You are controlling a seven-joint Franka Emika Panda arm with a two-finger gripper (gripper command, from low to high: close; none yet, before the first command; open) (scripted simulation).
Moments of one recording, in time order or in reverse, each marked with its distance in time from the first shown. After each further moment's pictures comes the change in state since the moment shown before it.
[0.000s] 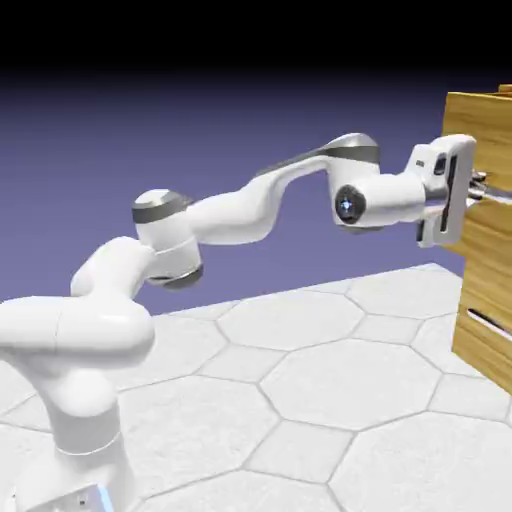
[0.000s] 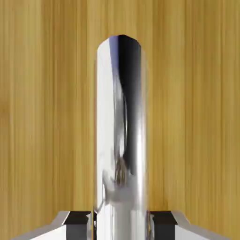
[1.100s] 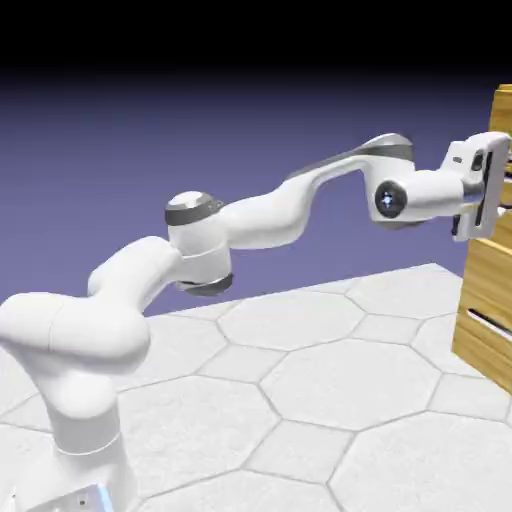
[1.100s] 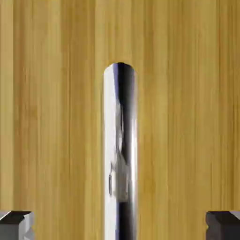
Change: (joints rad) arm -0.346 0.025 0.051 0.576 -0.001 0.229 0.090
